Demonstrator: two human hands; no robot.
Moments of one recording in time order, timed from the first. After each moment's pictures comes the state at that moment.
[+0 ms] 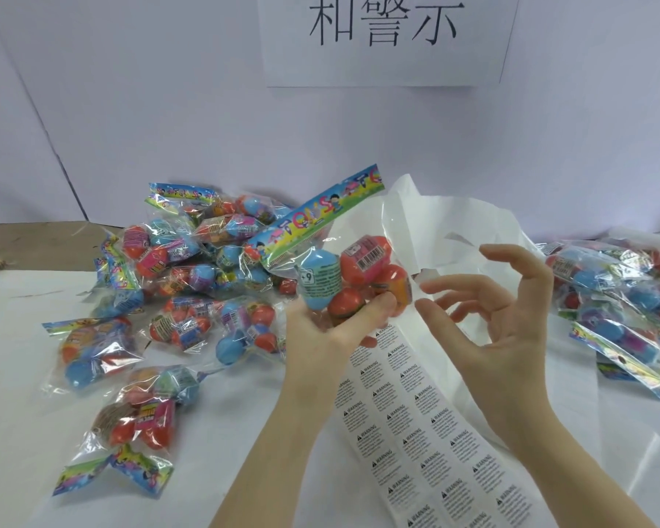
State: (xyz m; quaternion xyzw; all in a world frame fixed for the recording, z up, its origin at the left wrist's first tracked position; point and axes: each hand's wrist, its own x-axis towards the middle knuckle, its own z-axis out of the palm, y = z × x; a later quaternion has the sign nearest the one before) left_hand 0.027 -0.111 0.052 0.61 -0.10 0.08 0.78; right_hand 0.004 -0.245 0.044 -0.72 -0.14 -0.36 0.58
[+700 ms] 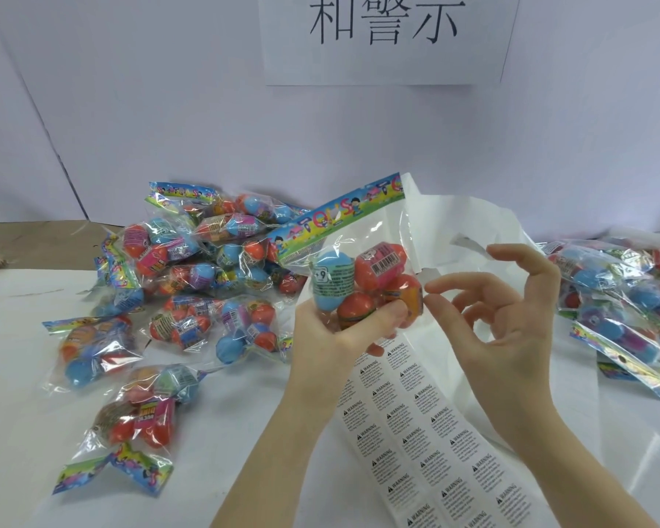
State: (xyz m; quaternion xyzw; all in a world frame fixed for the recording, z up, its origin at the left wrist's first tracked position) left_hand 0.024 -0.111 0.054 0.62 -0.12 0.03 0.78; right_hand 0.005 -0.245 0.044 -0.71 -0.11 -0.36 0.59
